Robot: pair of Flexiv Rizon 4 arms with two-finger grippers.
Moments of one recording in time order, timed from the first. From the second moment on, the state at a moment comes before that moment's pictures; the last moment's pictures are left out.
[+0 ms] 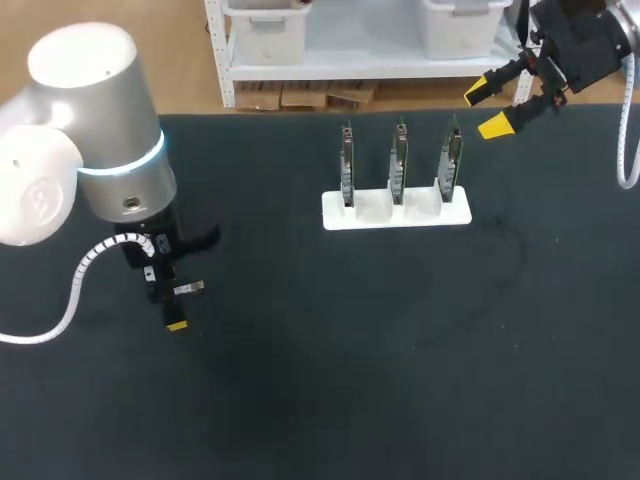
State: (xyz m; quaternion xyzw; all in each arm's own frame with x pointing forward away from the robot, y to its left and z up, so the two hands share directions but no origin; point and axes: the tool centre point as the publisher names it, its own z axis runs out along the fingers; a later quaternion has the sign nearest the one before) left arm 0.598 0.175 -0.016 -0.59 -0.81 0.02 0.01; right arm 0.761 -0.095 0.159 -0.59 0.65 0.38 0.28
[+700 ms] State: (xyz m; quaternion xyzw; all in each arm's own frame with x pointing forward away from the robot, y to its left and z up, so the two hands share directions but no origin) left arm 0.597 0.177 -0.018 -0.57 -0.82 0.03 0.01; right arm 0.761 -0.095 0.159 -0.59 0.65 0.38 0.28
